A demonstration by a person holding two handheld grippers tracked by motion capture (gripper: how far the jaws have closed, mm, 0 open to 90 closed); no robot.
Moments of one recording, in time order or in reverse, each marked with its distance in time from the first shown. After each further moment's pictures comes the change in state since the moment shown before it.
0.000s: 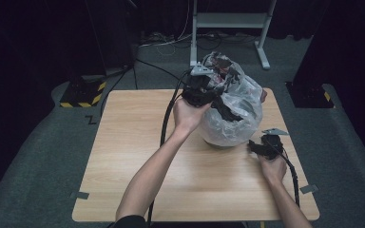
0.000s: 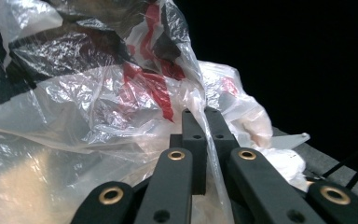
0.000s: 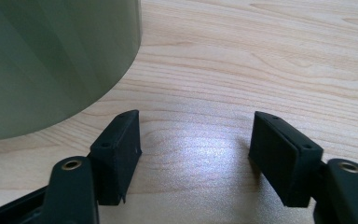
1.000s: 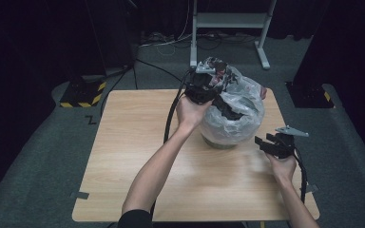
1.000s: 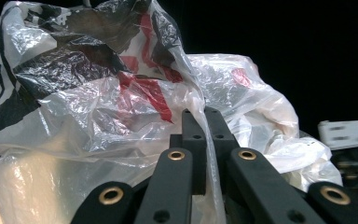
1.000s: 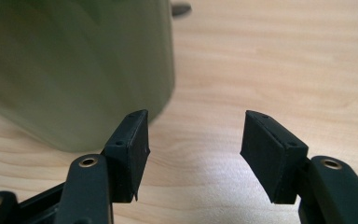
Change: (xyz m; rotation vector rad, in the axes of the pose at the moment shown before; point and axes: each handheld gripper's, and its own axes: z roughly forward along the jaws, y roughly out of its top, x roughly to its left) left arm 0.014 -0.003 0.023 0.039 0.055 -0.020; right arm -0.012 0.011 -0.045 -0.093 0.146 0.071
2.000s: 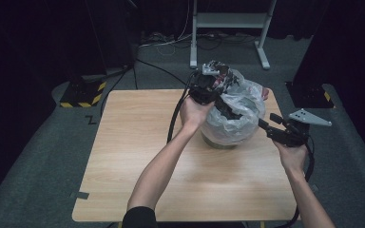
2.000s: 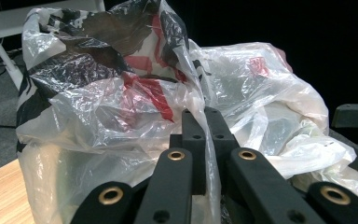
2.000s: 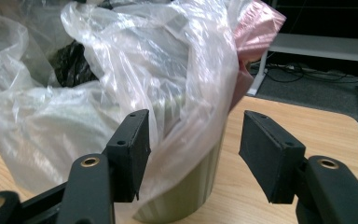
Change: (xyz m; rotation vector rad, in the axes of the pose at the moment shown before) left arm 0.004 -0.005 0.024 0.044 0.058 0.003; right arm 0.030 0.069 -0.080 -0.256 0.142 -0.114
